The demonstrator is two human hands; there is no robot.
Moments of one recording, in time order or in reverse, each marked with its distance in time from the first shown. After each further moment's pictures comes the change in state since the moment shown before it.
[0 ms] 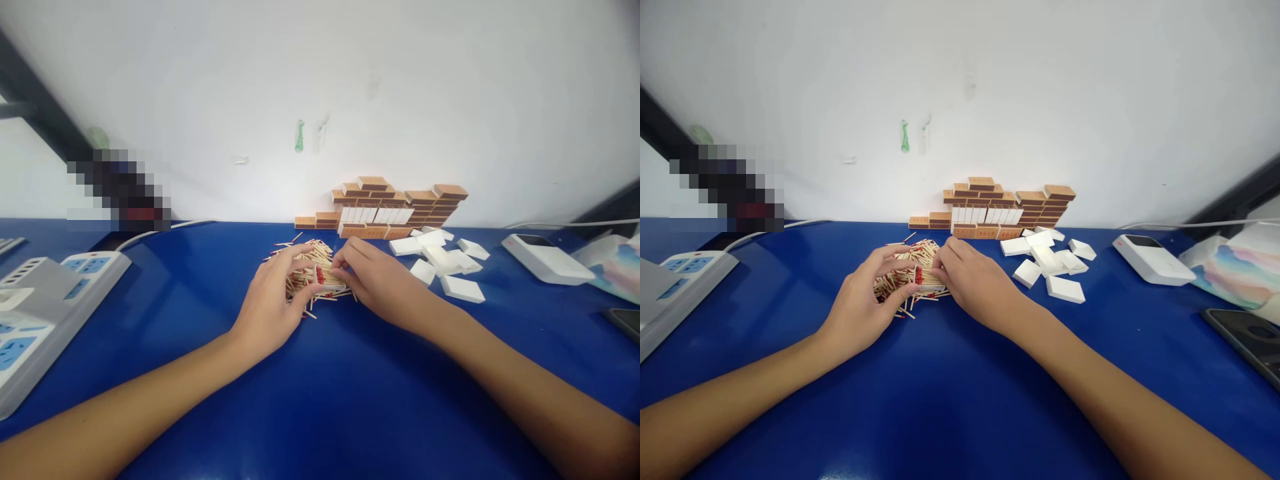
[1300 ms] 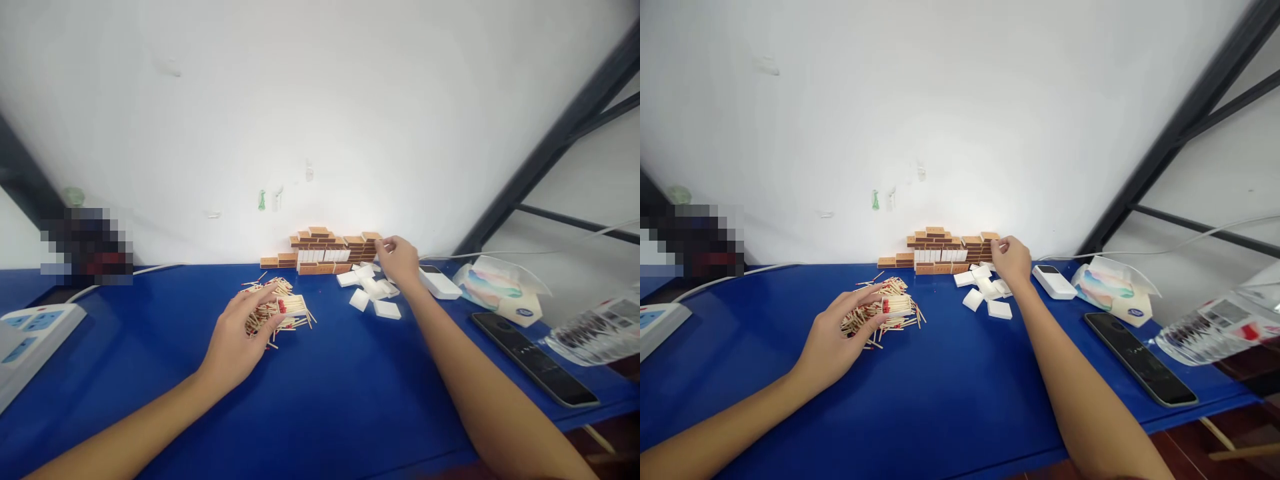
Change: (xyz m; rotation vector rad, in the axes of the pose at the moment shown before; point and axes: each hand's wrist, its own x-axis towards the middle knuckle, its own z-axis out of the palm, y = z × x) left_hand 0.002 -0.002 -0.003 -0.011 0.126 0.125; right_hand -0.024 0.141 -0.069 -0.094 0.611 0.942
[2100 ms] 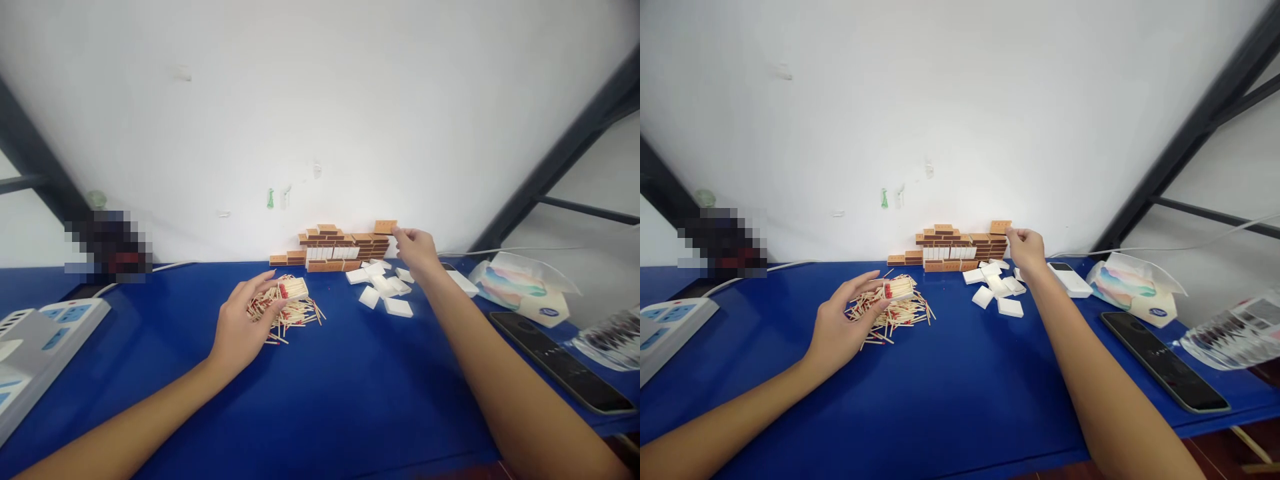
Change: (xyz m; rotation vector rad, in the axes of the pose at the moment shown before) left_hand 0.007 -0.009 -0.003 0.000 0.139 -0.029; right_hand 0.006 -0.019 -0.010 0.584 -0.109 0.279
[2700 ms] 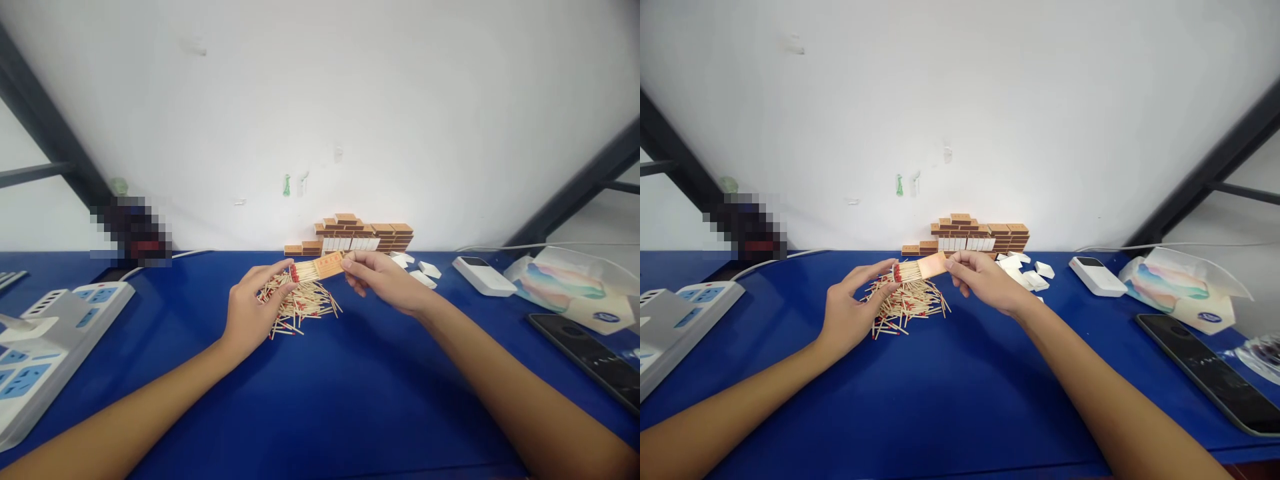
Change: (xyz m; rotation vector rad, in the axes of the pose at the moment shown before) left_hand 0.008 -0.004 -0.006 -0.068 0.026 0.005; right_hand -0.111 -0.031 0.041 0.046 -0.947 -0.101
